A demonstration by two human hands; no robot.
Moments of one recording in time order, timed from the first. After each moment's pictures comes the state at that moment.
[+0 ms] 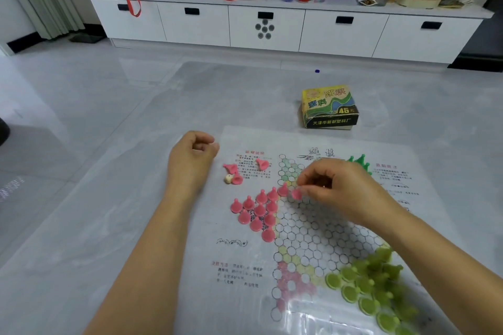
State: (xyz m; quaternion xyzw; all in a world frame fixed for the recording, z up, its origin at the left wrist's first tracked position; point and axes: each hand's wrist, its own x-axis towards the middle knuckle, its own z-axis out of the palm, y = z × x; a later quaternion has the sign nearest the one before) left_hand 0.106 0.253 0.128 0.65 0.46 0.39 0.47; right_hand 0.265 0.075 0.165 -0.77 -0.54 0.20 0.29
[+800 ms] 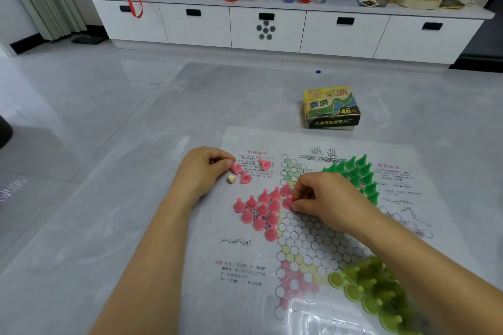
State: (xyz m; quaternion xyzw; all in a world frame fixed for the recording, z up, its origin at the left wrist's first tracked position) left_hand 0.102 0.250 0.126 0.74 0.45 0.22 0.45; right_hand 0.251 0.088 0.152 -0.80 -0.53 0.21 0.17
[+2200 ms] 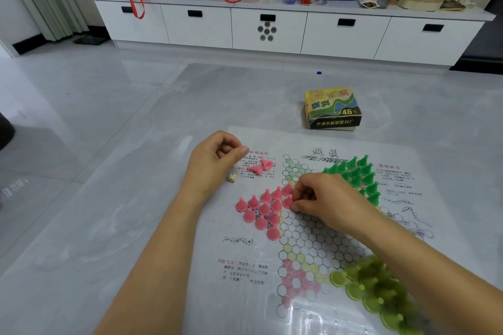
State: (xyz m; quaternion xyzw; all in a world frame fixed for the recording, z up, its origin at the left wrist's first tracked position) left_hand 0.110 0.237 0.135 0.72 0.34 0.34 0.51; right_hand 0.247 0.086 0.153 -0.80 -0.53 0.22 0.18
